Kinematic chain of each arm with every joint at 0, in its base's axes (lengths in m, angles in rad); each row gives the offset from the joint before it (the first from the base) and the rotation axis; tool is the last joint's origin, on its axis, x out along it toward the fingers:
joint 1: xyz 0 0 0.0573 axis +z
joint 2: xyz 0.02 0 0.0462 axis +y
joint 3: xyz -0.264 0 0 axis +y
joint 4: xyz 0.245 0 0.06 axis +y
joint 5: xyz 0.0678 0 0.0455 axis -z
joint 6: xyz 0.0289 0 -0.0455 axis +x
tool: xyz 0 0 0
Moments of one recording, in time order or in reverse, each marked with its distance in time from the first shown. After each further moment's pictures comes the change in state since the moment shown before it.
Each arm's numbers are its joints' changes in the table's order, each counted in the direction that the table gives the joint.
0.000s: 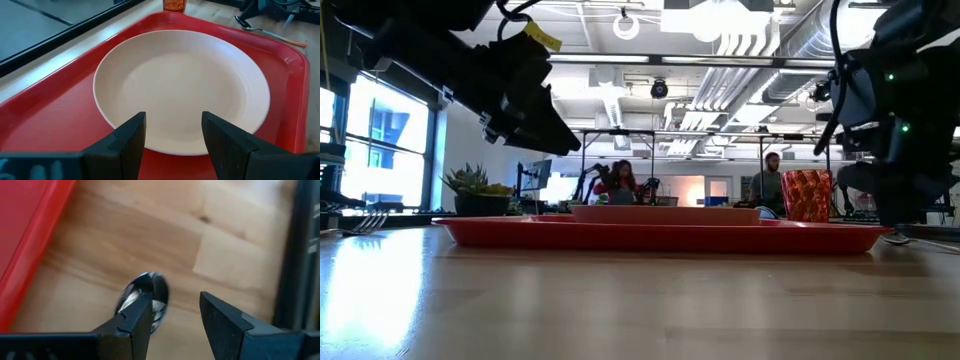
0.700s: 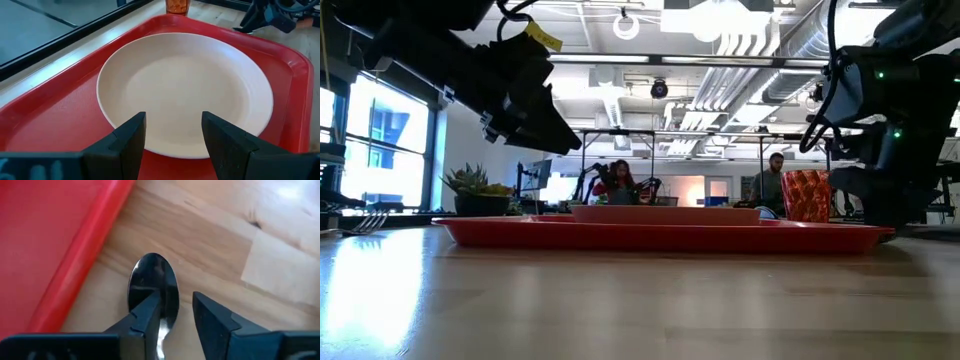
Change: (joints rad) left arm 0.001 0.000 0.000 -0.007 -0.017 -0.001; right arm 0.001 0.036 0.018 -0.189 -0.015 -0.107
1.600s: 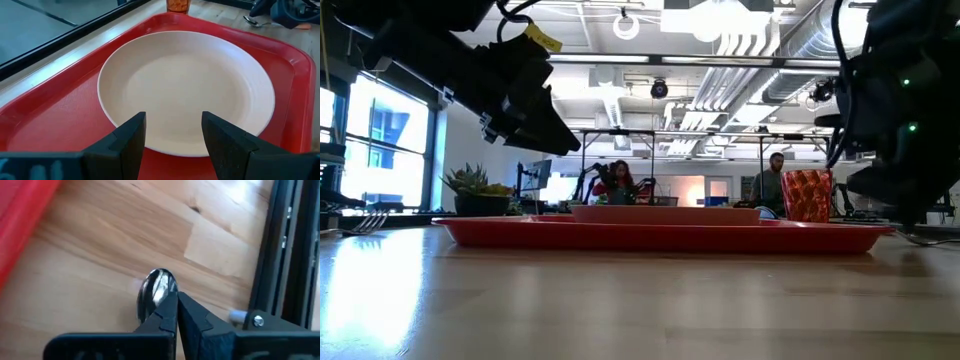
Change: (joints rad) left arm 0.000 0.000 0.000 0.010 0.000 -0.002; right arm 0.099 0.100 -0.111 0.327 0.007 0.176
